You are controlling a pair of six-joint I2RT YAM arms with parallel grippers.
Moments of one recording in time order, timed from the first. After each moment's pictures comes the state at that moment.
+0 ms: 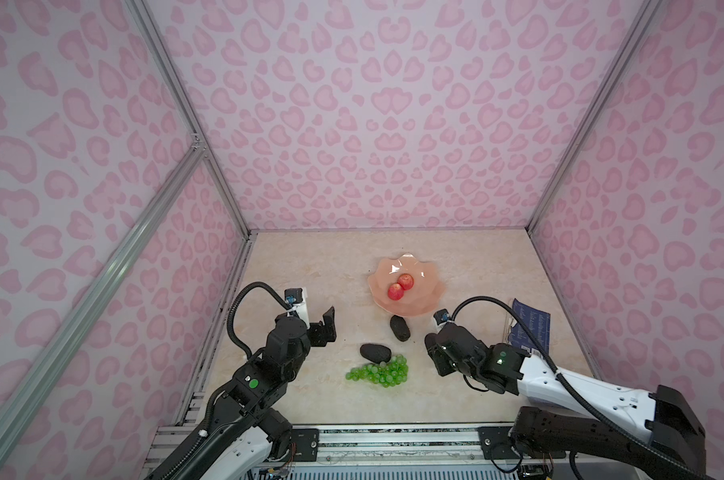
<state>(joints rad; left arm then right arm) -0.62 0.64 0.59 -0.38 -0.40 -0.37 0.92 1.04 0.68 -0.56 0.32 0.51</state>
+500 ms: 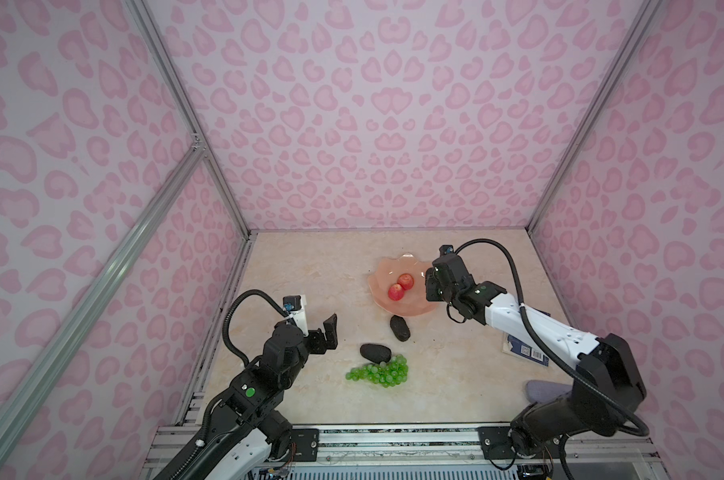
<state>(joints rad) -0.61 0.55 0.54 -0.39 -0.33 -0.41 0.57 1.56 1.16 -0.40 0.30 0.46</state>
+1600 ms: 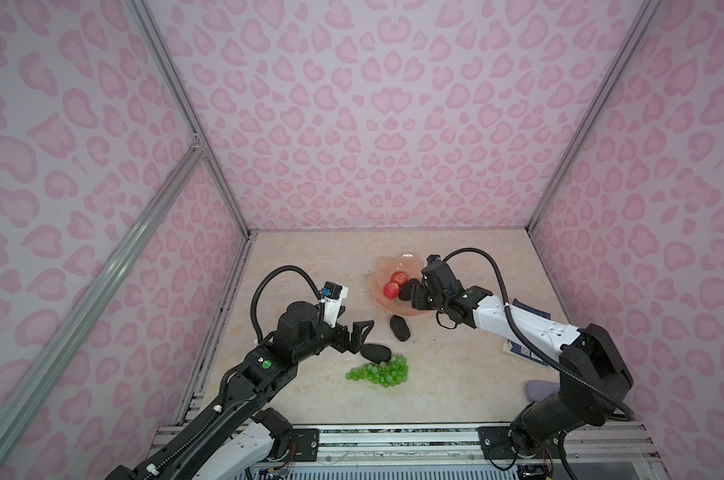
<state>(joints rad) -0.61 0.81 0.68 -0.30 0.20 -0.25 0.66 1.53 1.04 -0.36 0.20 0.54</state>
